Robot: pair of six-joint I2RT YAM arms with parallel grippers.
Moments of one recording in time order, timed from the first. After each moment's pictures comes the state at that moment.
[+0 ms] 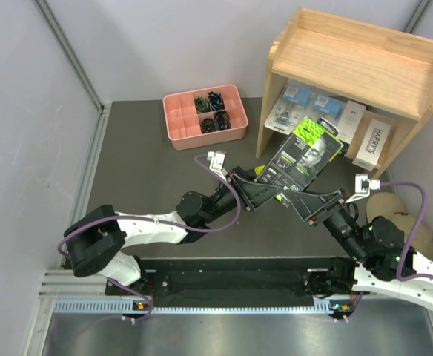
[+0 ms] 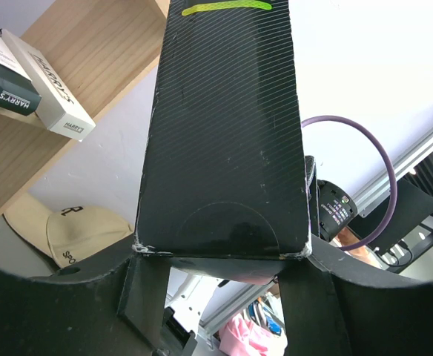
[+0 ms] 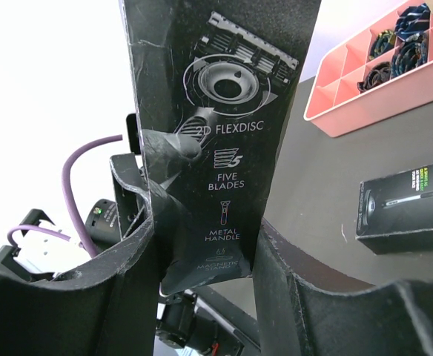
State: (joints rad) left arm -1.08 1.47 0.69 1.30 0.10 -1.05; right arm 1.23 0.26 0.58 -0.08 0.61 0.74
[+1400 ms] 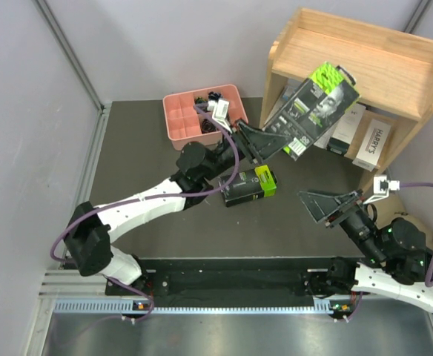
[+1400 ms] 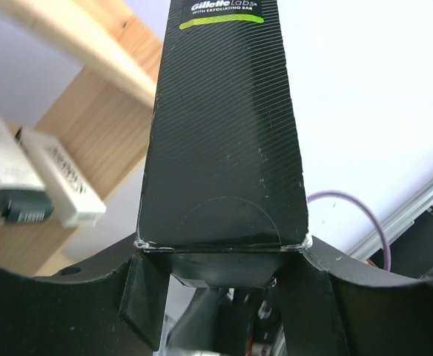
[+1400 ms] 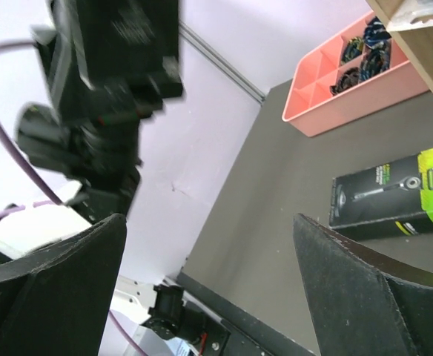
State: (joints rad) left arm -0.92 1.47 1.13 0.85 0.23 -1.02; right arm 1.23 0.18 0.68 -0.31 0.64 0.74
